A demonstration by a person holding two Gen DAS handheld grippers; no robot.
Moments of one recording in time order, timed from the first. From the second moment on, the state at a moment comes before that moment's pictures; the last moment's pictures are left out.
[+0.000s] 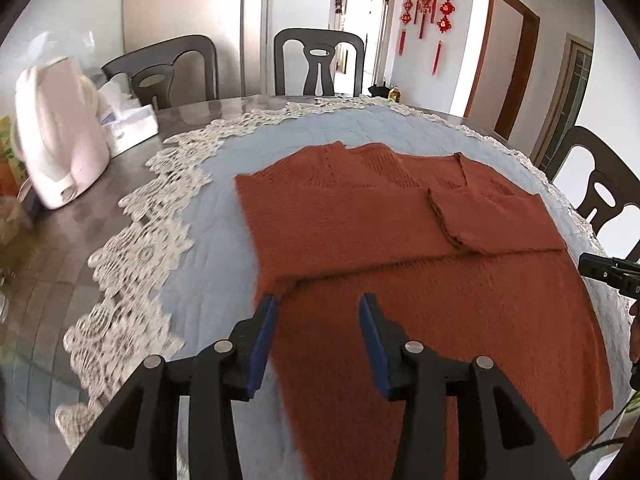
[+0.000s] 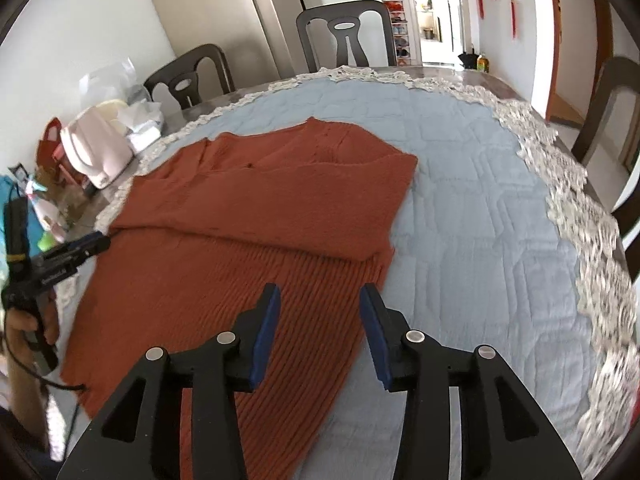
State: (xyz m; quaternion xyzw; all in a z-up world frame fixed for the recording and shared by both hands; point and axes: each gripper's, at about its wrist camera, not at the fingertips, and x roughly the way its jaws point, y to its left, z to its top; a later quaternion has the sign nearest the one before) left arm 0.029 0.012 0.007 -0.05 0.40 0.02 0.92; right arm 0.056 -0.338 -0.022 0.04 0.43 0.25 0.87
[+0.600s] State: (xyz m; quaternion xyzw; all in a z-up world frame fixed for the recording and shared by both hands) left arm -0.055 0.019 -0.010 -0.18 0.41 -0.05 0.89; right arm -0.011 -0.349 -0.046 0.14 0.48 0.32 0.80
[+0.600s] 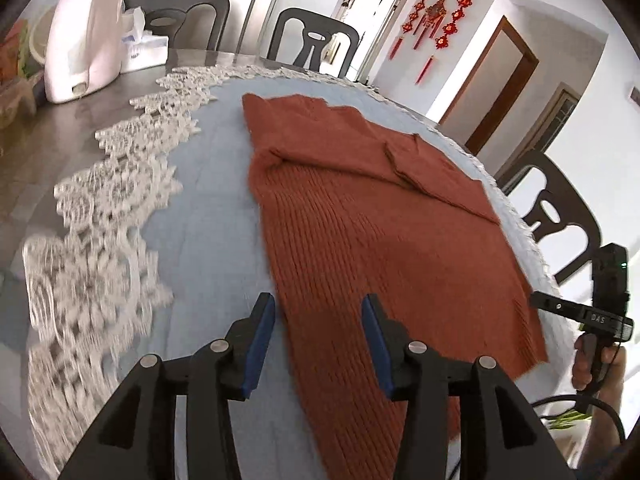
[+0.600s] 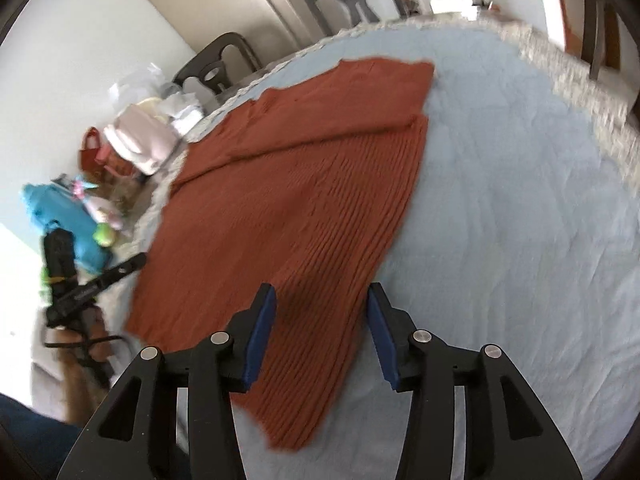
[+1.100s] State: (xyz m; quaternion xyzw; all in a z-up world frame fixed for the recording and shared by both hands) left arm -0.081 0.012 -0.015 -0.23 0.41 -0.10 0.88; right arm -0.025 -0.339 -0.056 0.16 0.49 0.36 0.78
